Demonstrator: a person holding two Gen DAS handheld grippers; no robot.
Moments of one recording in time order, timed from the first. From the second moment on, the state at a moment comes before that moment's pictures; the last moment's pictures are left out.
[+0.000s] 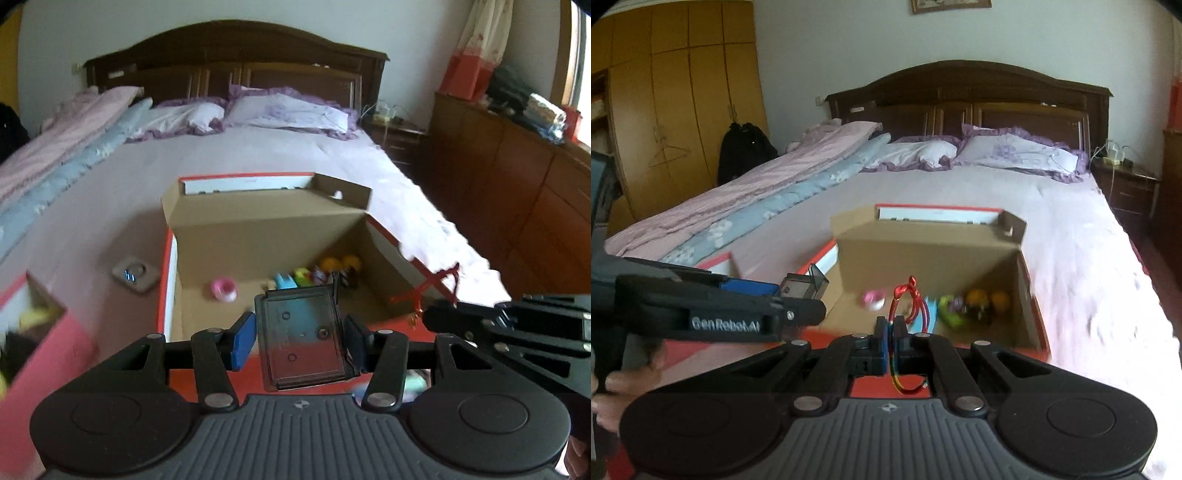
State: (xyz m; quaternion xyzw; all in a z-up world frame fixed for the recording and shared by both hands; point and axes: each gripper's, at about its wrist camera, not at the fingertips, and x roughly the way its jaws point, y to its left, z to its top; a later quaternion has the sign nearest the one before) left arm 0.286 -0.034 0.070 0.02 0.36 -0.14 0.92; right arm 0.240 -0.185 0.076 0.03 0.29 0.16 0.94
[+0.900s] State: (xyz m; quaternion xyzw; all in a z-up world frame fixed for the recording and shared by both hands) left arm 0.149 -0.032 0.011 0.02 0.44 -0.05 0.90; right arm 0.086 -0.218 -0.026 0.15 0.37 0.05 0.92
